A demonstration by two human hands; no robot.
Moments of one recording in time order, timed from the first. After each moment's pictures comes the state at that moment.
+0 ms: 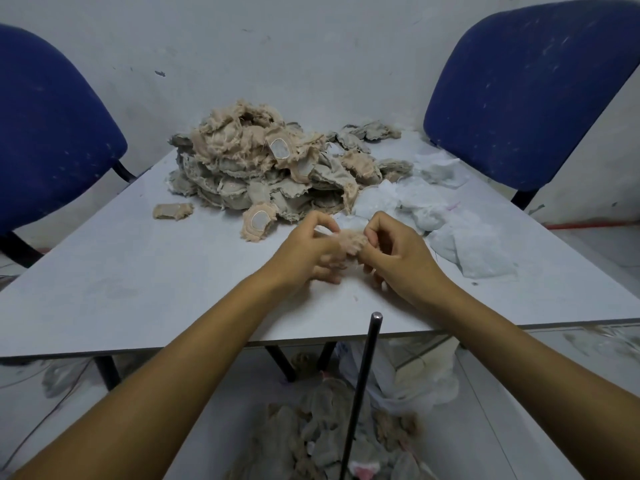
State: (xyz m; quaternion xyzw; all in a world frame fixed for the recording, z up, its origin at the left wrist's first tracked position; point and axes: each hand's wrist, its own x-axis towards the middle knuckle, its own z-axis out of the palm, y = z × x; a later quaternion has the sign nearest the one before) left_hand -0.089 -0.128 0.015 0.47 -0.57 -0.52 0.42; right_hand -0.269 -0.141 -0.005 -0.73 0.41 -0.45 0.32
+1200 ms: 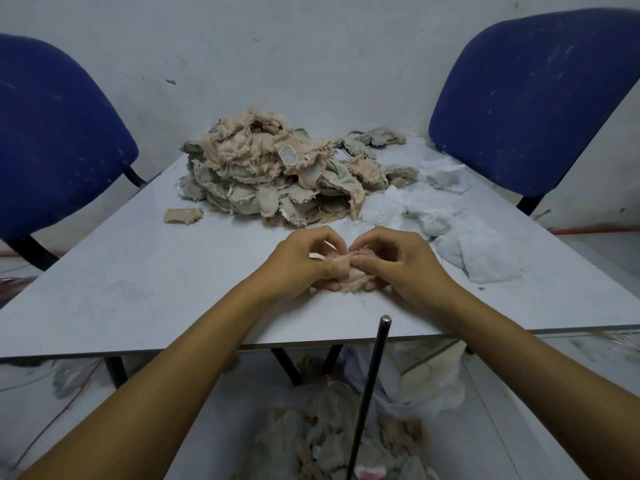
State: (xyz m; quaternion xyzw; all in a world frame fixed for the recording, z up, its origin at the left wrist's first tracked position) left_hand -0.071 -0.128 0.011 0.45 -0.66 -0.45 0.40; right_hand -0.271 -0.144 -0.007 -0.73 0.37 -0.43 0.39
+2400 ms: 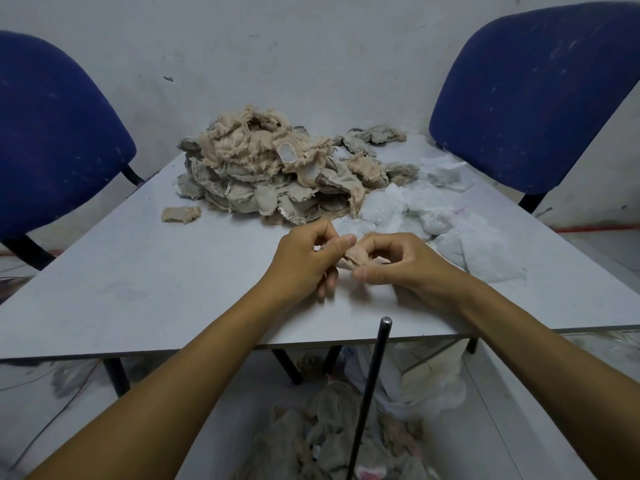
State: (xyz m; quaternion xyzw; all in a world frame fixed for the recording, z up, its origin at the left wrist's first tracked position) left_hand -0.083 -0.130 0.001 0.46 -0.66 -0.38 0.46; right_hand -0.281 -0.145 0.005 -0.74 0.30 -0.33 0.51
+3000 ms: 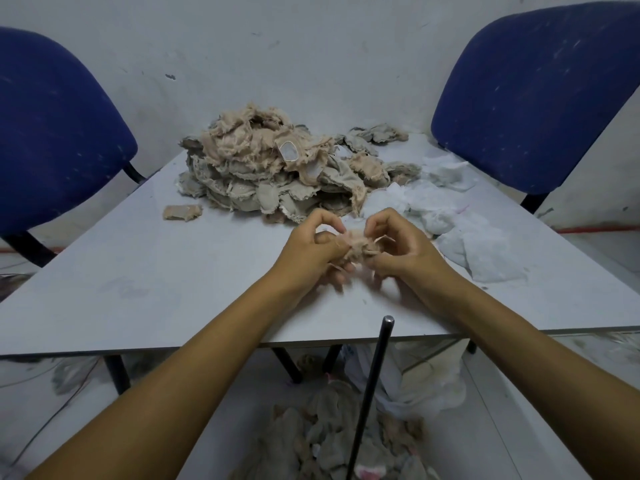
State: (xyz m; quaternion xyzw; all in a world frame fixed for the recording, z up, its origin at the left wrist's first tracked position) left_hand -0.091 -0.127 0.009 0.41 -0.56 -0.53 0.49; right_hand -0.274 -0.145 -0.001 -0.67 0.33 -0.44 0.50
